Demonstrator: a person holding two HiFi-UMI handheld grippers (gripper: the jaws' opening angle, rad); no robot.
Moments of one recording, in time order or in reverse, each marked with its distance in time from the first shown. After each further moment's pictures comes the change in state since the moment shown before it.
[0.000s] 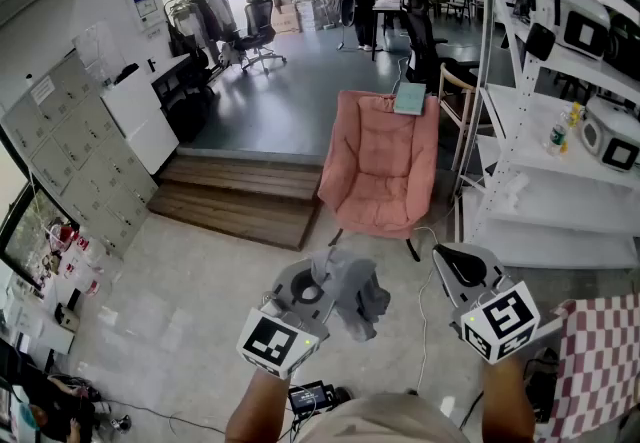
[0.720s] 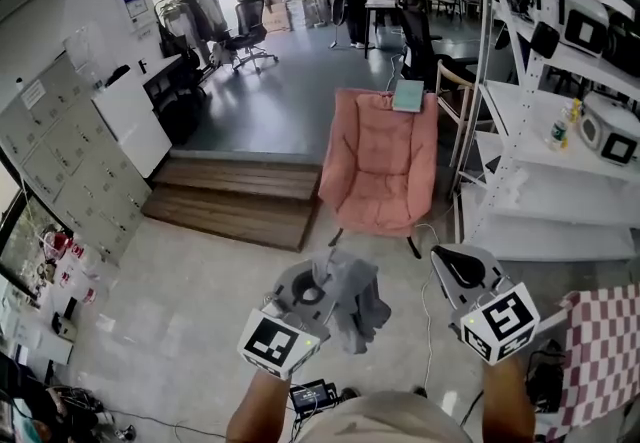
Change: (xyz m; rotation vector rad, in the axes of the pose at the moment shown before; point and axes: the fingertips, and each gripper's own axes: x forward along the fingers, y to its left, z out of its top) left arm -0.021 0.037 -0.019 -0.017 -0.002 -0.044; right arm 0.036 0.033 0.005 0.001 0.001 -0.018
